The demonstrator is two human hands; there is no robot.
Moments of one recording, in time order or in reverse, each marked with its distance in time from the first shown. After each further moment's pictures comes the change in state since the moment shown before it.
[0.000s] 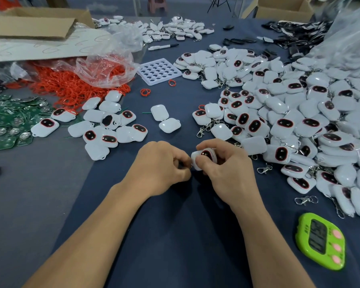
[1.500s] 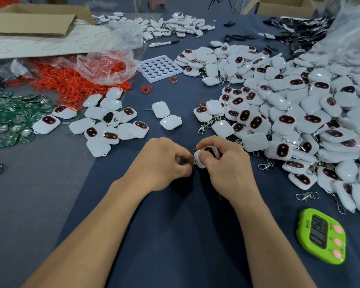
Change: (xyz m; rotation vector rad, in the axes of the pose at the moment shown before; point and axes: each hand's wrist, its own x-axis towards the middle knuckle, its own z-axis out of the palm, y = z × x) left_hand 0.001 -0.004 -0.001 -0.091 -0.044 0.043; right_hand 0.004 -0.006 0.004 -0.105 -0.024 0.011
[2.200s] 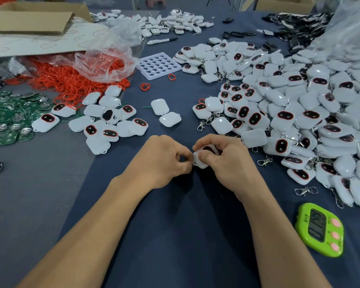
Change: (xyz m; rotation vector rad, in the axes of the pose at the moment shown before) left_hand -0.001 -0.001 0.000 0.014 -0.016 -0.005; right_hand 0.005 0.002 -0.010 0.016 -0.137 -0.002
